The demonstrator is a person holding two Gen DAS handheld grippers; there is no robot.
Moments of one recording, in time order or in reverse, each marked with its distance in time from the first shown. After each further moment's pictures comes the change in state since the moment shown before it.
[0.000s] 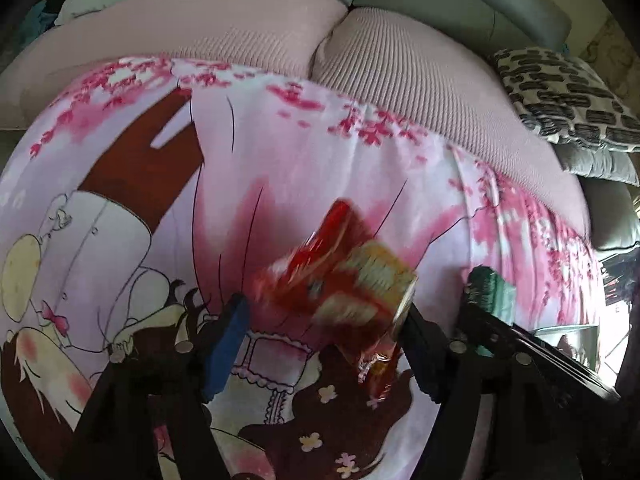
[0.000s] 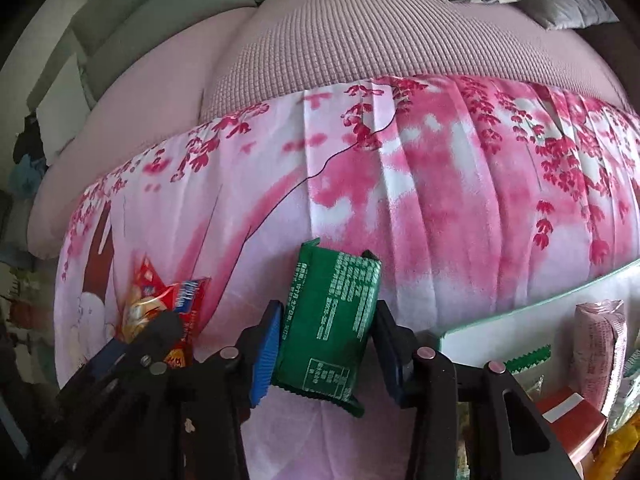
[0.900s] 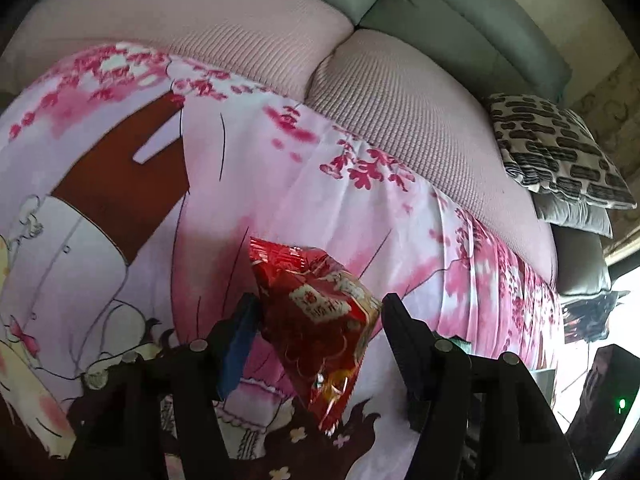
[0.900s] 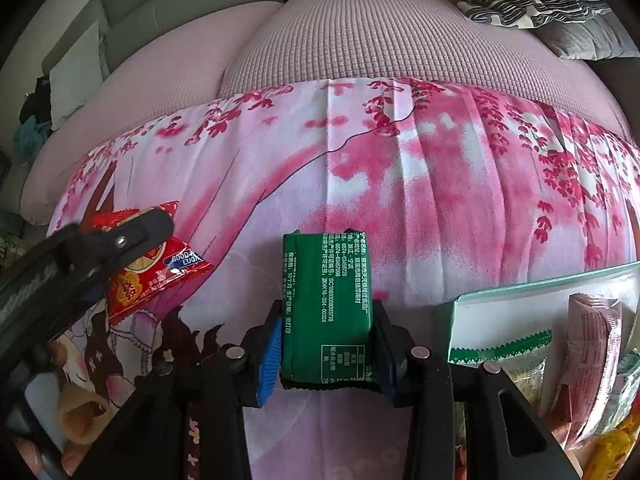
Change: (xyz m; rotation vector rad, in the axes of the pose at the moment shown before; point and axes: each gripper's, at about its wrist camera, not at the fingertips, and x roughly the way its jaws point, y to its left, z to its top) left arm 0.008 0.008 0.026 -0.142 -0.043 -0.152; right arm -0.001 0.011 -0.014 -0.109 -0.015 -0.037
